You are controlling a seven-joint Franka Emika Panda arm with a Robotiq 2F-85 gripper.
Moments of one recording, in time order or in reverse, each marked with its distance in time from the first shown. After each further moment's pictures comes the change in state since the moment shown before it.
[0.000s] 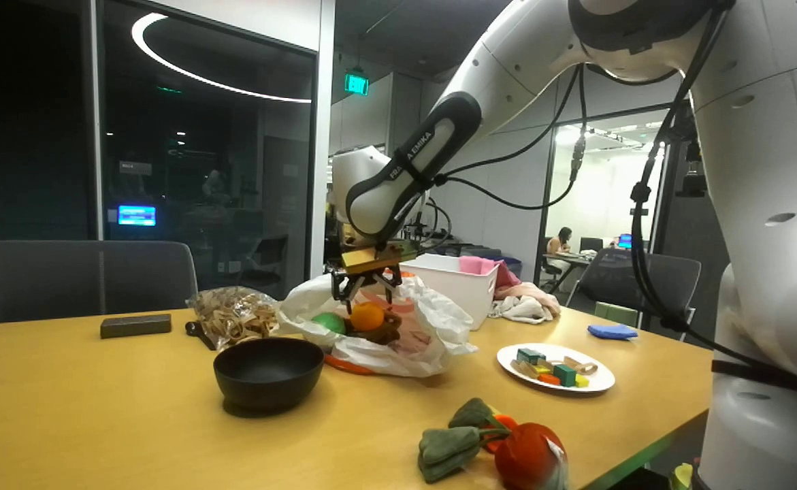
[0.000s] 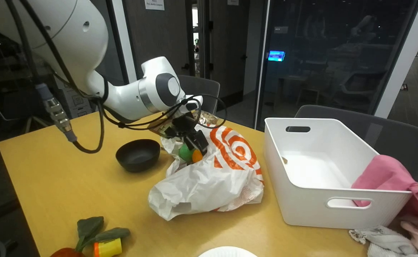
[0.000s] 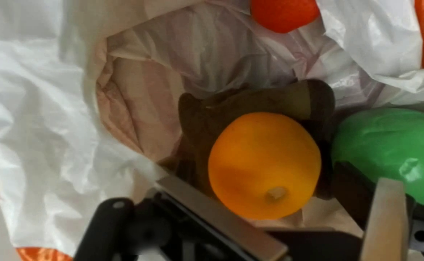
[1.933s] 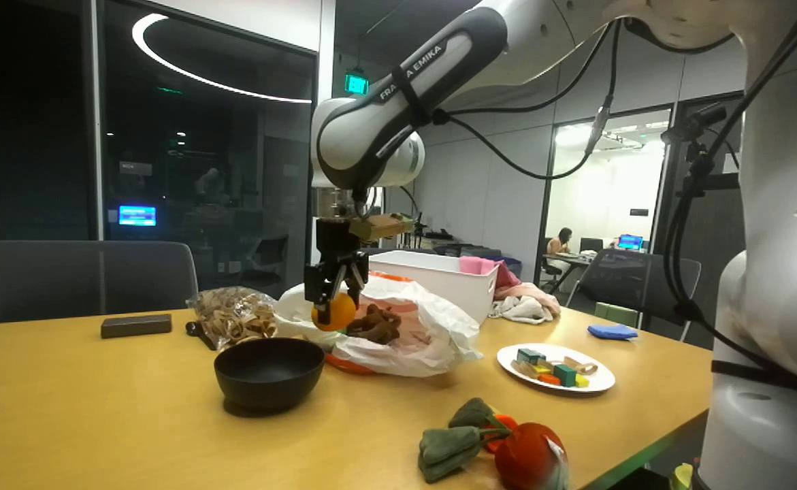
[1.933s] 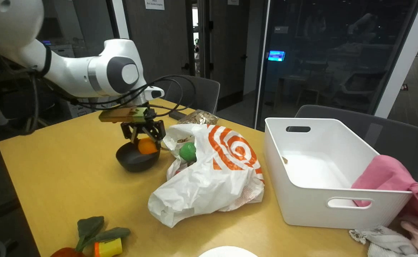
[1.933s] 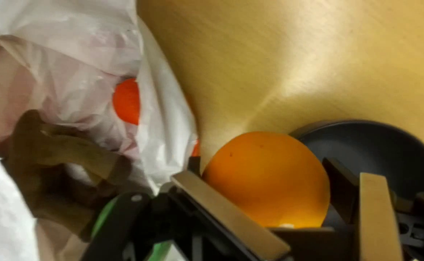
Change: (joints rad) arm 0.019 -0.196 0.199 -0.125 0.330 -0.159 -0.743
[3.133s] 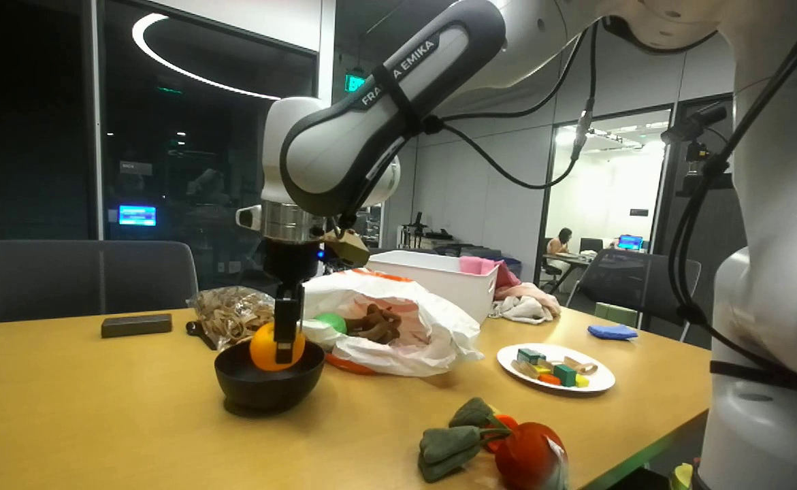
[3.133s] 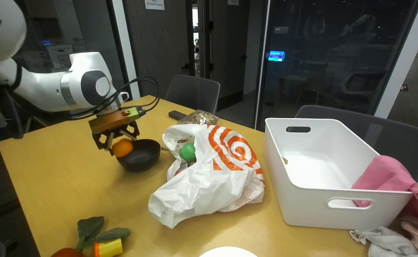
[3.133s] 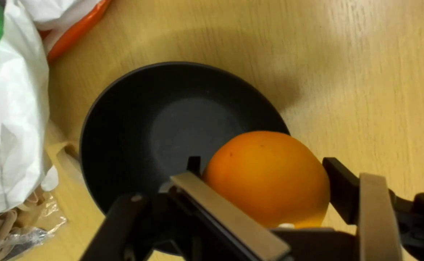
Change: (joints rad) arm 0.065 0.044 0.118 -0.043 -0.021 0.163 -0.530
